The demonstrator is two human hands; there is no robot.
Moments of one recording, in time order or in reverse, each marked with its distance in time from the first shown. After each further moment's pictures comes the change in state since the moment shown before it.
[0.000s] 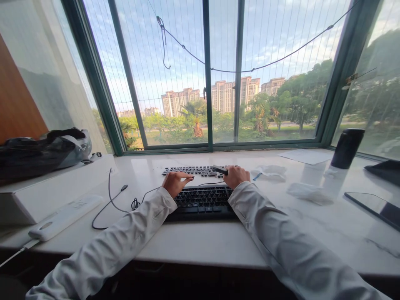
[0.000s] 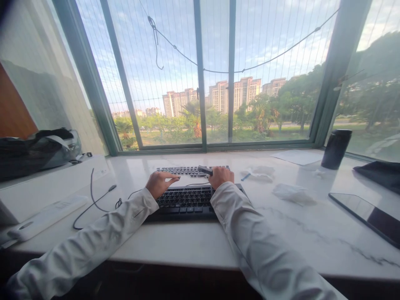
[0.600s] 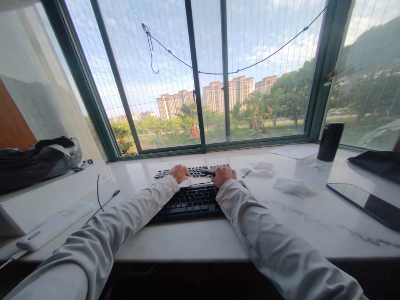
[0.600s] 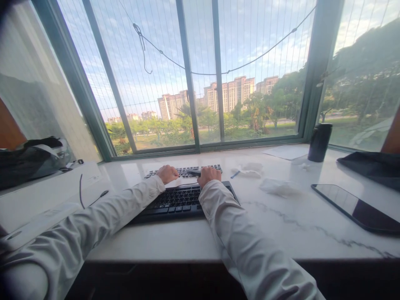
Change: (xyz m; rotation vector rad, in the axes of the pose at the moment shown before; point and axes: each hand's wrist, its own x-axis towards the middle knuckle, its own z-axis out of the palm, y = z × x) left_hand 0.071 -0.010 0.049 0.319 -0.324 -0.082; right_hand 0.002 0.005 0.005 -0.026 -0.057 -0.043
